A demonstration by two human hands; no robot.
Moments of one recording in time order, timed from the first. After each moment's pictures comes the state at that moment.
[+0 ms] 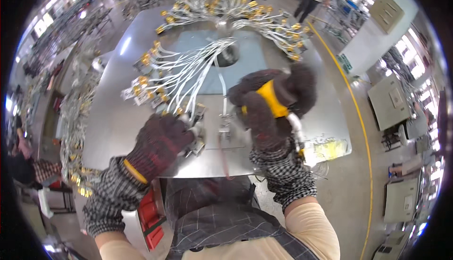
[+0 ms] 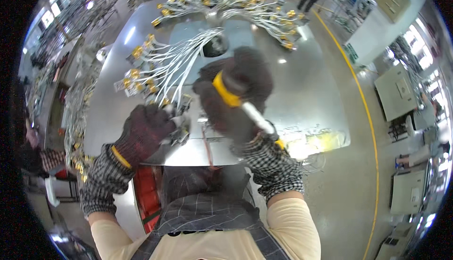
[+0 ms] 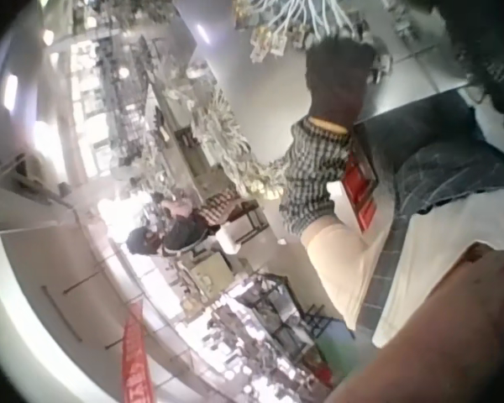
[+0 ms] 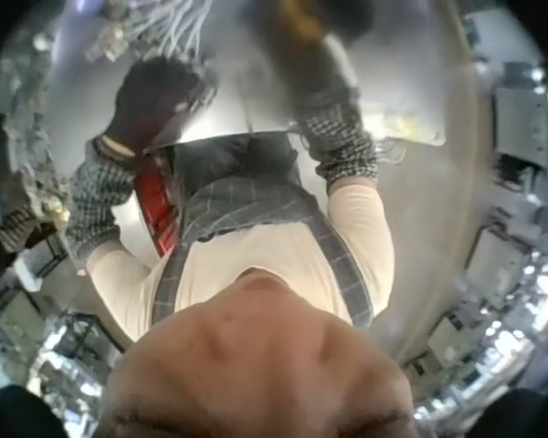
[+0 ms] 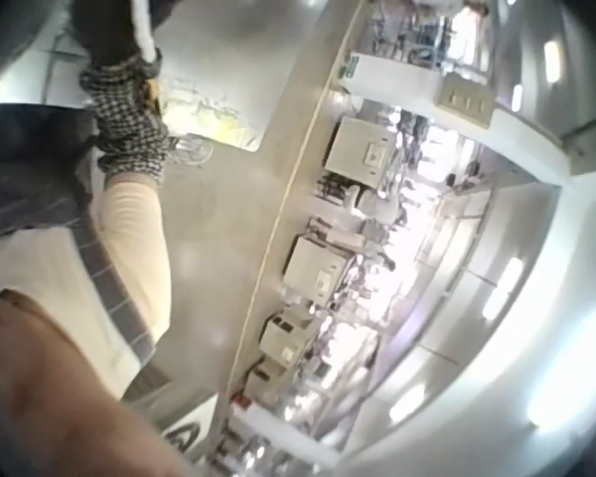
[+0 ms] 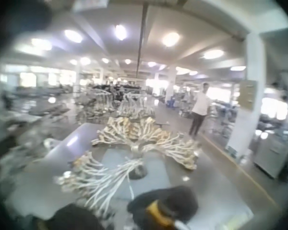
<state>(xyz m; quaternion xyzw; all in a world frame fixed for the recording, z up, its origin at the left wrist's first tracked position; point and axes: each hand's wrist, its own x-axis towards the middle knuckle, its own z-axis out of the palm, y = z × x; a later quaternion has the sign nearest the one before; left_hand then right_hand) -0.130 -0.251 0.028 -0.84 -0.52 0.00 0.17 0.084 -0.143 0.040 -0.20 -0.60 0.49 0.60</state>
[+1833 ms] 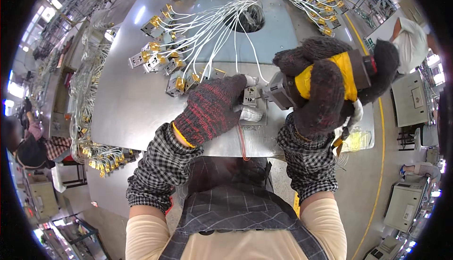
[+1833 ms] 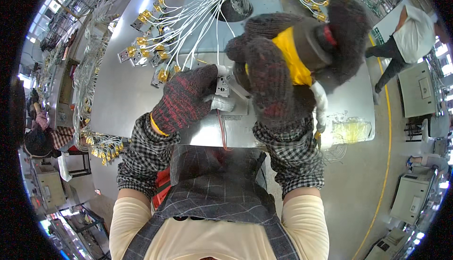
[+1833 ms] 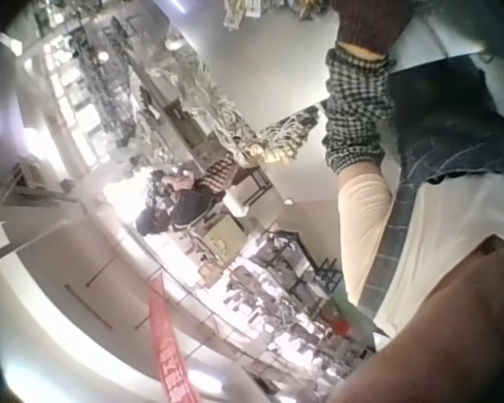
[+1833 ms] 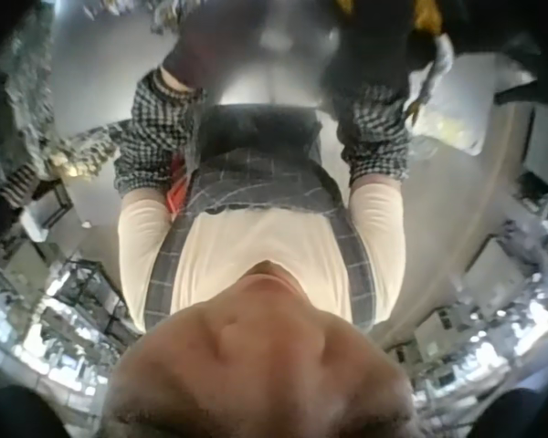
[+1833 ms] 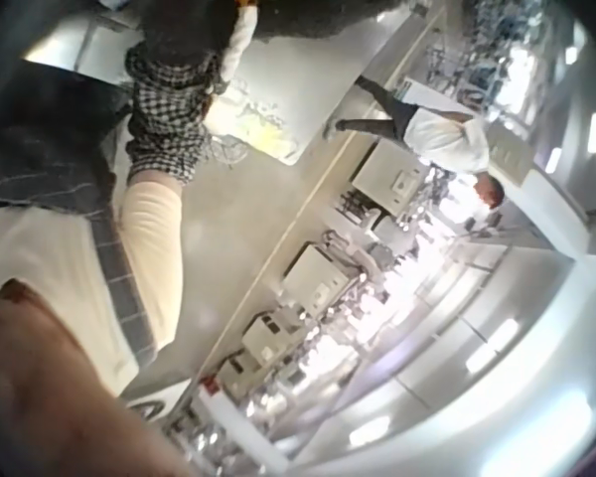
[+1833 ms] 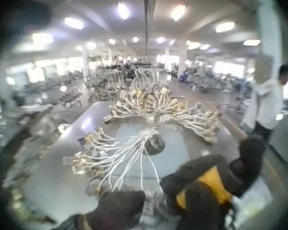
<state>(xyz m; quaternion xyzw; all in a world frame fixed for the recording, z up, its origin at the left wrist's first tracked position) -0.074 -0.204 0.007 -0.72 -0.60 -0.32 -0.14 0.093 -0.130 0.041 -0.02 -0.54 0.48 0.69</state>
